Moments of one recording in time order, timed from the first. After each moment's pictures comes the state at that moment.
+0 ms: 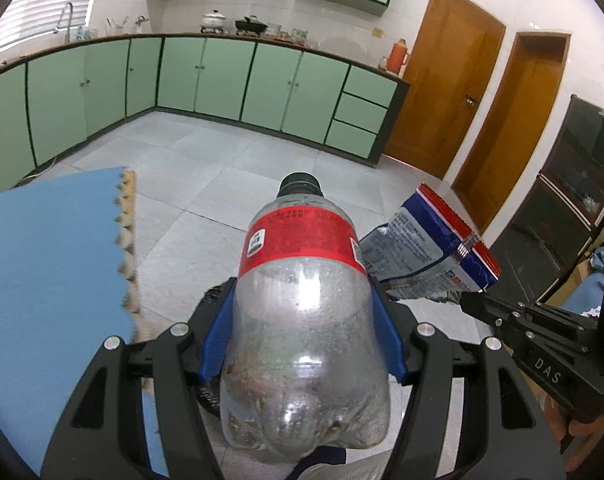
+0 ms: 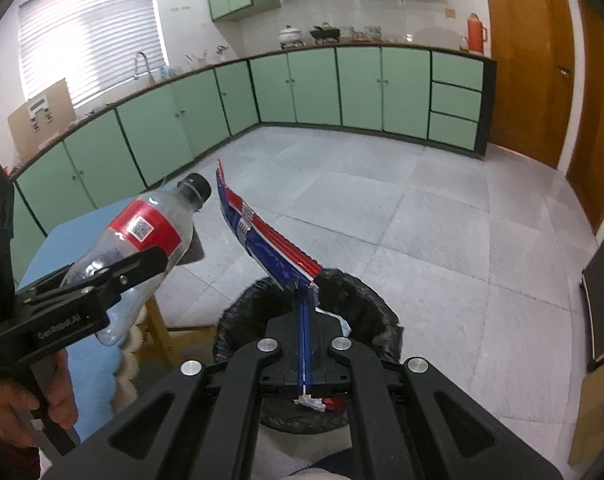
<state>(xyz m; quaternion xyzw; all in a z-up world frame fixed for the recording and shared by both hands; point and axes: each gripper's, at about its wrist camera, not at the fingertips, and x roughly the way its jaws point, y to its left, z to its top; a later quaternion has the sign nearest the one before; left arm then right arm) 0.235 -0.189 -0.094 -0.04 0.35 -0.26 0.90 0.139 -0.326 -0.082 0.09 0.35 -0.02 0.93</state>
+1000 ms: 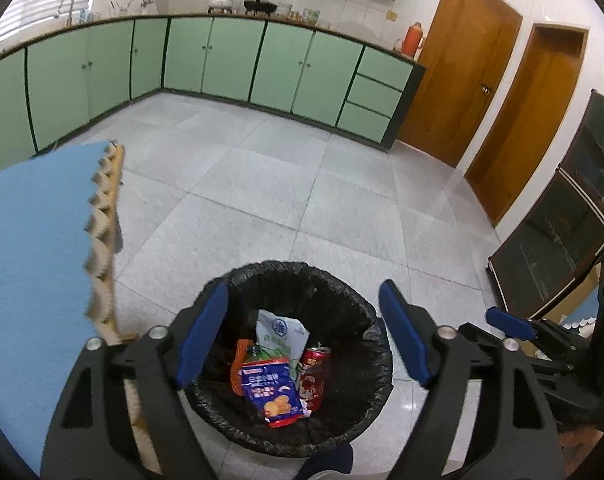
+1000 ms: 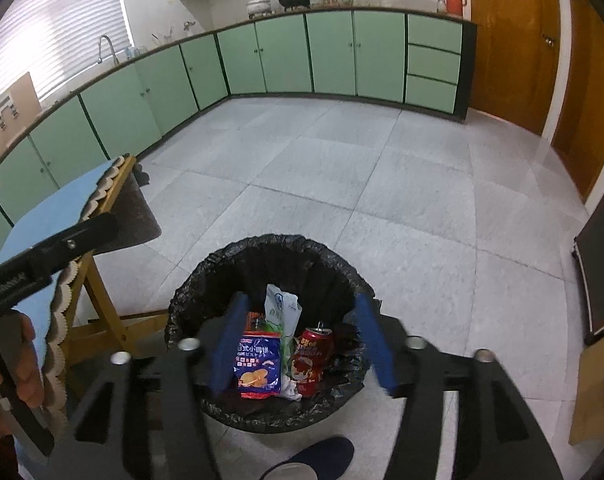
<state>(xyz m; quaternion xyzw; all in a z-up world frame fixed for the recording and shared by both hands) 0.278 -0.205 -0.128 -0.04 0.37 -0.24 0.90 0.166 -0.362 -0.143 0.10 0.39 -0.05 0.91</state>
